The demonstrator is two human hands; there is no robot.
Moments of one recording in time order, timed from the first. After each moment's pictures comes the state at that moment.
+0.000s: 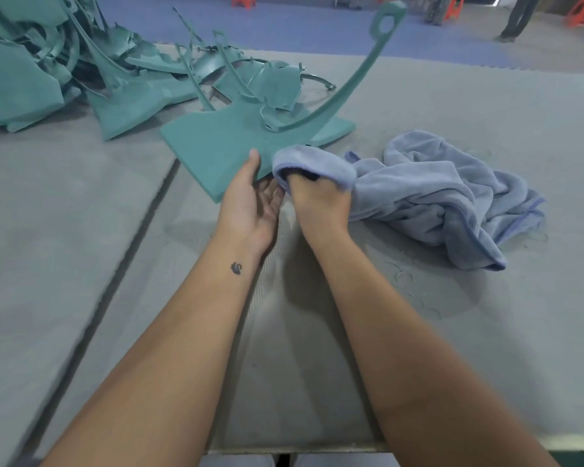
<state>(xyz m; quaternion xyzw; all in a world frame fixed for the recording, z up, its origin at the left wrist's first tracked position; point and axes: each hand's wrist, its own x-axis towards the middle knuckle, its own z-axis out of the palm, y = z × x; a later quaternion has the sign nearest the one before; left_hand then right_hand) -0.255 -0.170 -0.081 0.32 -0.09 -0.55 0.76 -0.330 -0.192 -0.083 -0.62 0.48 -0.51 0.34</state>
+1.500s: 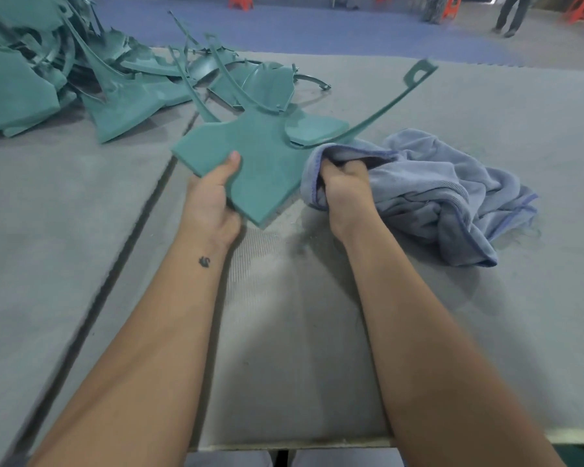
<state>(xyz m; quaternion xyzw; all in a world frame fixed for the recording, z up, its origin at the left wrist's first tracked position) -0.226 -0.162 -0.085 0.39 -0.15 -0.49 0.77 -0.360 -0.228 -0.084 -0.45 0.42 -0.52 0.59</state>
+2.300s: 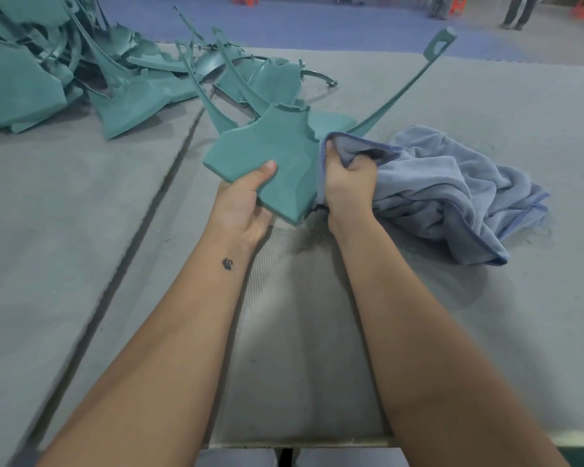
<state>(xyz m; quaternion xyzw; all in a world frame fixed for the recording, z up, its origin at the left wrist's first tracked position) -0.248 -0.165 -0.088 0.34 -0.16 -0.52 0.77 -0.346 -0.227 -0.084 -0.43 0.47 -0.58 0.51</state>
